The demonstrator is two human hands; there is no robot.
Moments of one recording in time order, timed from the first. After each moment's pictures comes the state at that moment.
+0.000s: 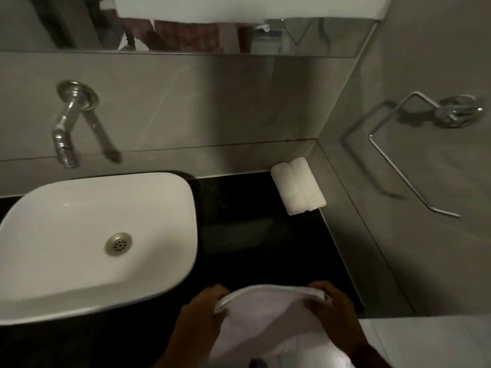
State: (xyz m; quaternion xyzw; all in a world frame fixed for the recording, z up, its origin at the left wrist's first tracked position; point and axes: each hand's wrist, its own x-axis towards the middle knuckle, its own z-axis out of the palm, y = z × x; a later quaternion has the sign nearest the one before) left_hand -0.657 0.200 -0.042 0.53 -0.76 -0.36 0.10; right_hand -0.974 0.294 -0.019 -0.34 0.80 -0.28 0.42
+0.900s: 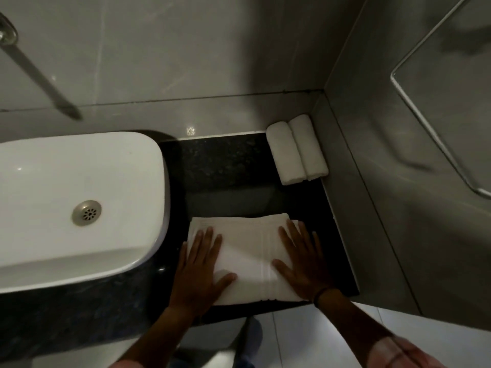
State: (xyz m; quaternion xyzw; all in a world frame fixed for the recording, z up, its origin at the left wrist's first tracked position) left_hand -0.719 0.180 -0.154 0.52 -0.84 -0.16 0.00; right_hand -1.029 0.236 -0.151 -0.68 0.71 0.00 0.17
